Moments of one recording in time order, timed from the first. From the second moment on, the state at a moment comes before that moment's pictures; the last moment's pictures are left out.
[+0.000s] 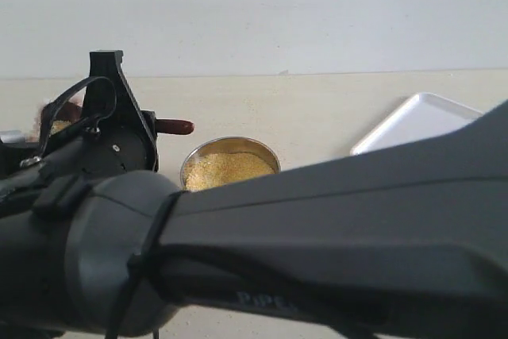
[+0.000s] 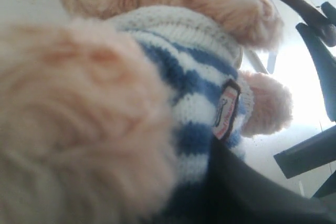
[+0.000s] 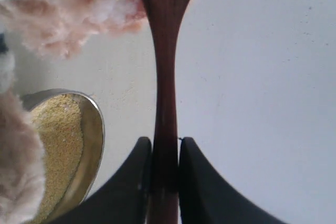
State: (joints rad) left arm 0.56 1.38 -0.50 -1.18 1.13 1.25; right arm 1.34 2.12 -1.62 -1.32 1.17 0.35
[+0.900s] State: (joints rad) left arm 0.56 1.38 -0.50 -1.18 1.13 1.25; right arm 1.39 2.08 -1.43 -1.58 1.21 0.50
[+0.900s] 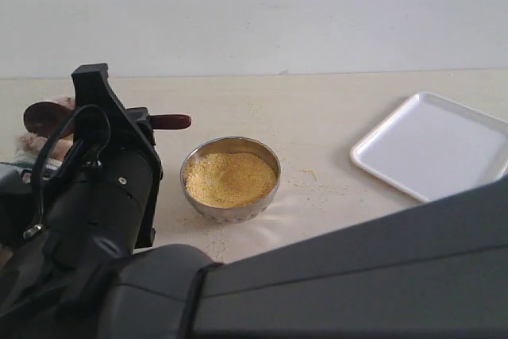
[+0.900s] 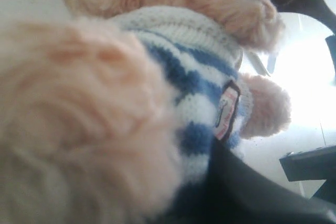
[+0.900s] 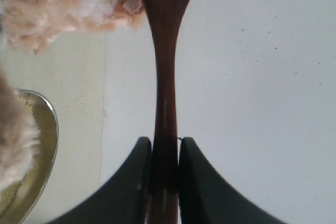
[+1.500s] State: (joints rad) left arm 0.56 1.38 -0.50 -1.18 1.13 1.25; right arm 1.15 1.82 -1.48 -0.96 1.21 0.27
